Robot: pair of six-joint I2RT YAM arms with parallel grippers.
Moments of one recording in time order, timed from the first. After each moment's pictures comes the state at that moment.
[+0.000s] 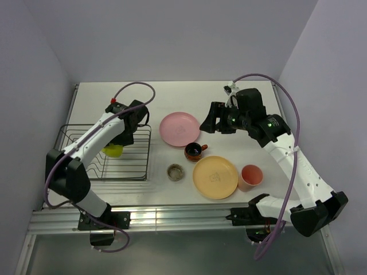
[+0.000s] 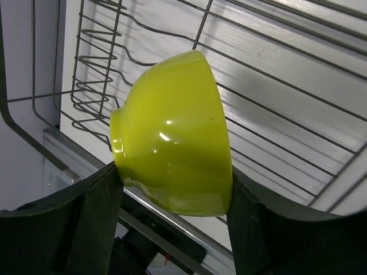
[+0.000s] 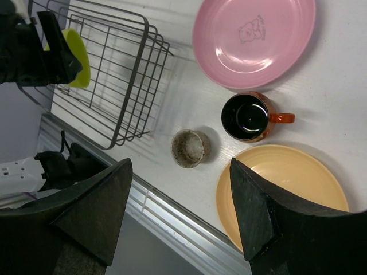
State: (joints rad) left arm -0.48 1.54 1.38 -1.33 -0.66 -0.74; right arm 0.43 1.17 1.32 -0.78 -0.30 0.46
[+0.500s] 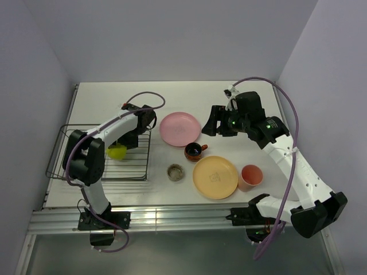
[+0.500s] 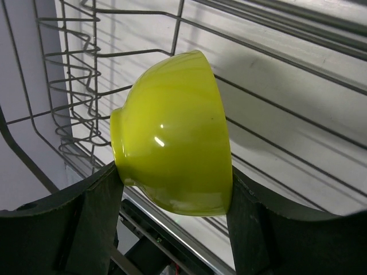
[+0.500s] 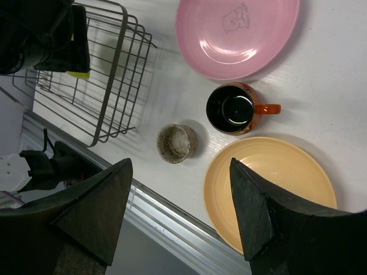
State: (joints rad) left arm -0.48 1.79 1.37 -1.25 -0.71 -0.67; right arm 0.43 1.16 1.27 -0.79 -0.28 0.44
